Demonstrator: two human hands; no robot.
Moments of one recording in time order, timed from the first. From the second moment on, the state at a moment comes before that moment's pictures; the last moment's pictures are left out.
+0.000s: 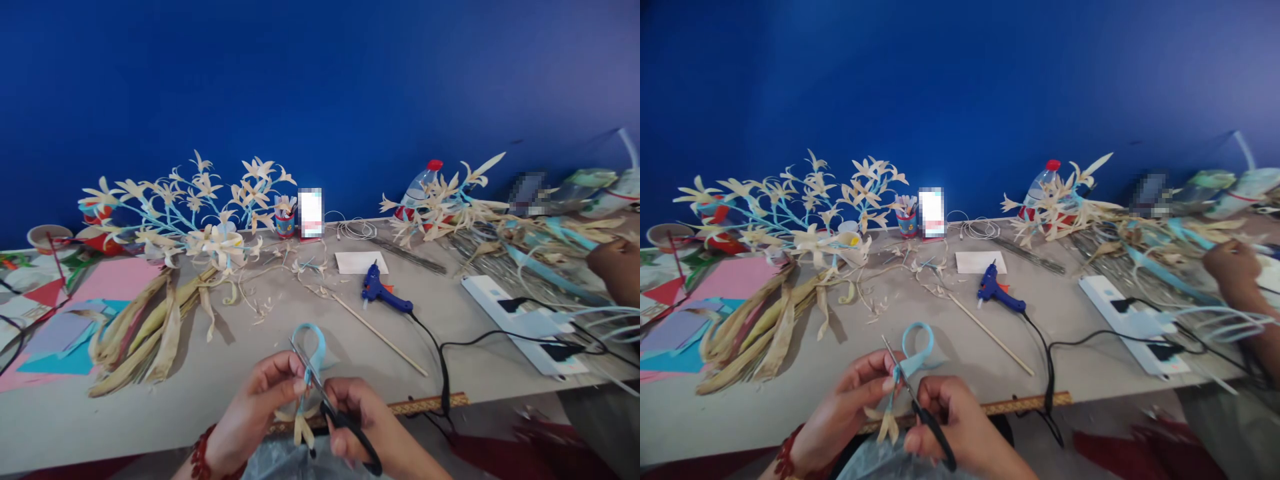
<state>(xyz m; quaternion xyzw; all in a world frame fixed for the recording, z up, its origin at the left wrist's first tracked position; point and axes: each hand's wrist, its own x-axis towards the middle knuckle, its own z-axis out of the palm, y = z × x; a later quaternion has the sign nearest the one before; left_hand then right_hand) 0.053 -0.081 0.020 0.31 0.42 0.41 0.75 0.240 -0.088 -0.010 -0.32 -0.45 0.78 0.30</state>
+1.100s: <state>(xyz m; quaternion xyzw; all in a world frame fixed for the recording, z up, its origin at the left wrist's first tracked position) 0.054 -0.075 0.021 0.29 0.37 0.39 0.79 0.246 -0.087 -0.010 -0.33 -0.48 0.76 0.29</state>
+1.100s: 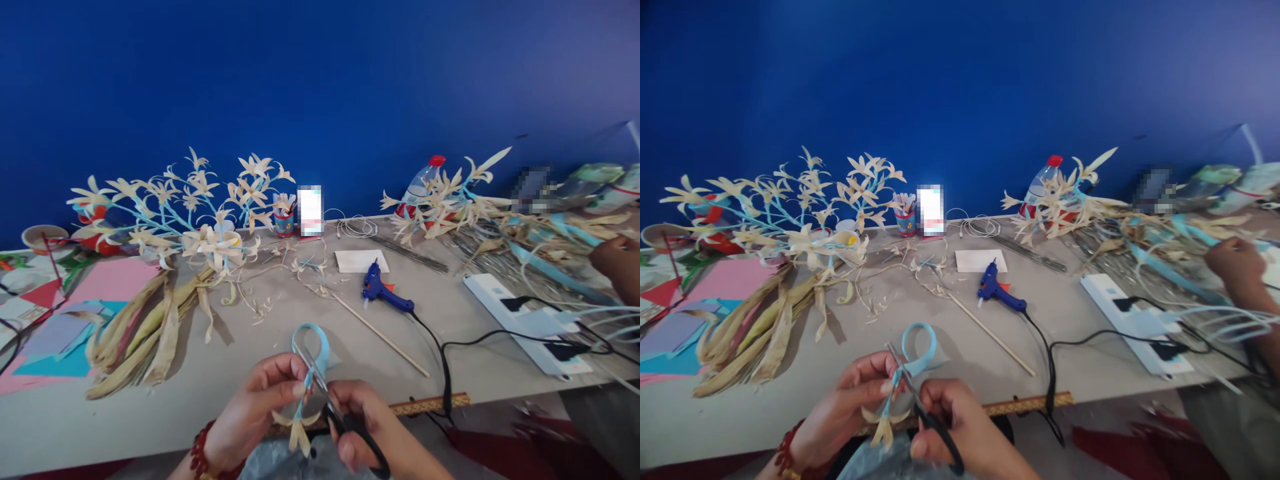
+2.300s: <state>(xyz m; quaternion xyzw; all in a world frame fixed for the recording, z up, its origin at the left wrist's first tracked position) 0.054 -0.073 0.017 0.28 0.37 0.38 0.80 0.245 -0.082 -0.014 -0.34 -0.50 0.73 0.31</state>
